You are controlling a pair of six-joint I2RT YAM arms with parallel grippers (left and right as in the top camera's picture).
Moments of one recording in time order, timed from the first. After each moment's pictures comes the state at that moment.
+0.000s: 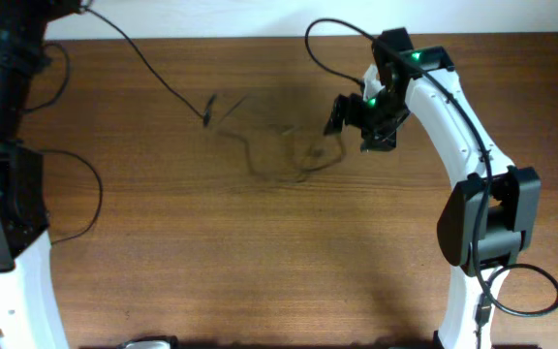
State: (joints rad) left arm 0.06 1.43 2.19 -0.48 0.22 -0.66; right arm 0.21 2.15 1.92 -1.24 -0.44 0.39
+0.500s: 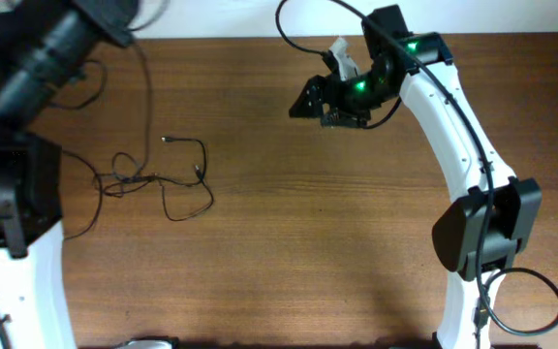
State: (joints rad) left arm -0.04 1.46 2.19 -0.47 0.66 -0.66; right arm 0.26 2.13 2.11 -1.22 -0.81 0.18
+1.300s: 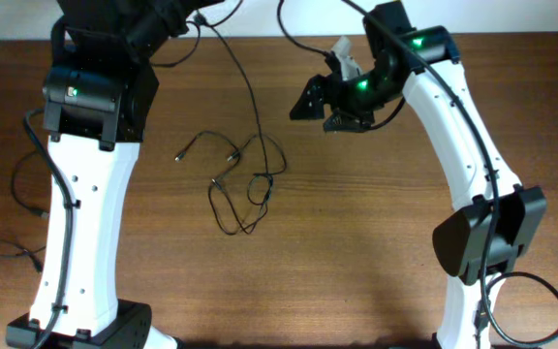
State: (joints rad) left arm -0.22 1.69 2.19 -0.53 0.31 -0.67; right arm 0.29 2.11 2.15 -1.34 -0.75 0.23
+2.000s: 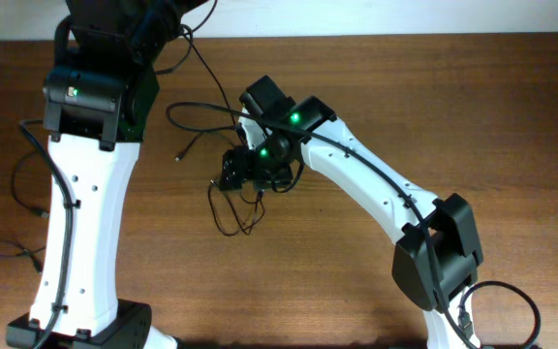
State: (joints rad) left arm -0.22 1.69 2.19 -0.61 0.09 -0.67; right arm 0.68 2.10 1.89 -1.03 -0.54 0.49
